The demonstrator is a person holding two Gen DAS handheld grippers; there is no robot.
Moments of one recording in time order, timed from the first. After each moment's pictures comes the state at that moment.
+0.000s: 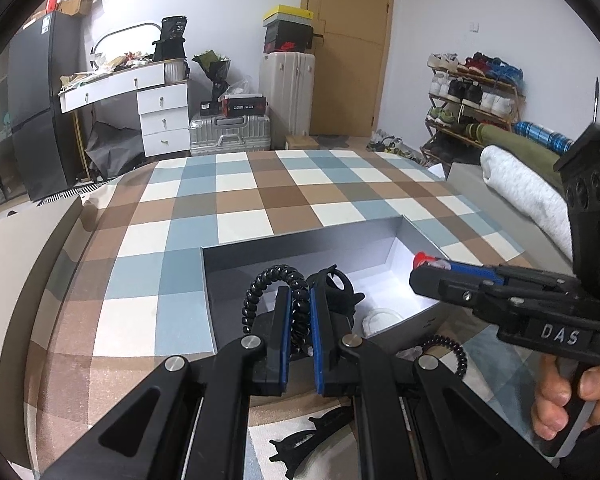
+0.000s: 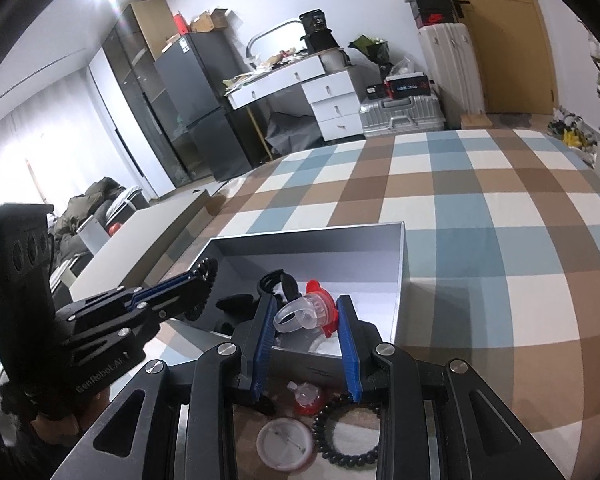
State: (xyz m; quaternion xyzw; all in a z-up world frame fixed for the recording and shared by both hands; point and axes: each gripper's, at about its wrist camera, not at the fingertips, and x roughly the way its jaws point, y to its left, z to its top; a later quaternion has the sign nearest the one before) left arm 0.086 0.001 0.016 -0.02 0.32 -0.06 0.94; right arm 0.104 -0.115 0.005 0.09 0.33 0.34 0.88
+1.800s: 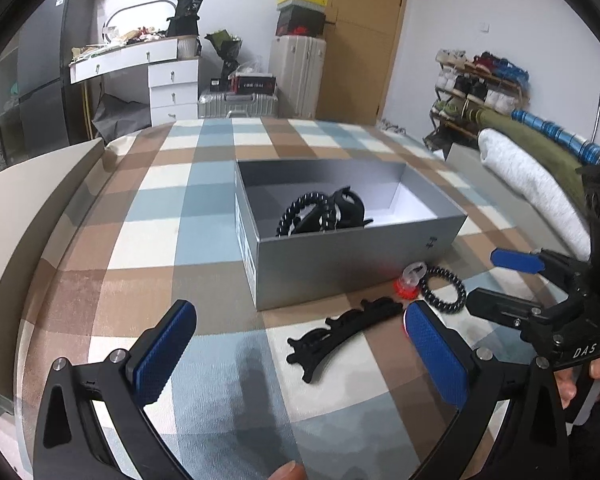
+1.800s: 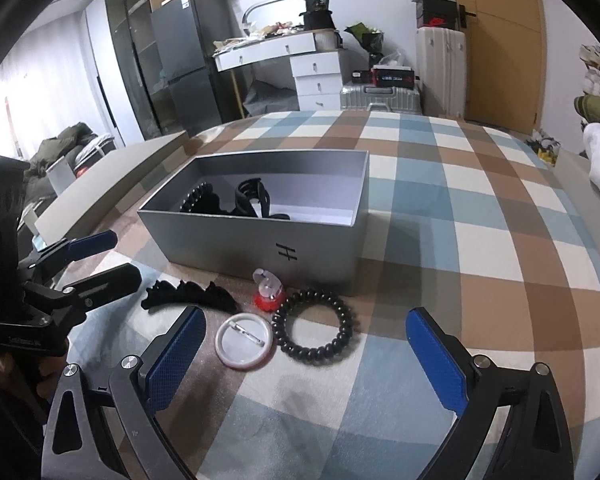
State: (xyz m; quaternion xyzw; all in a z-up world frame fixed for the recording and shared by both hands) left arm 0.044 0.020 -0.011 -0.05 0.35 -0.06 0.93; right arm 0.055 -0.127 -0.018 -0.02 0.36 0.29 0.89
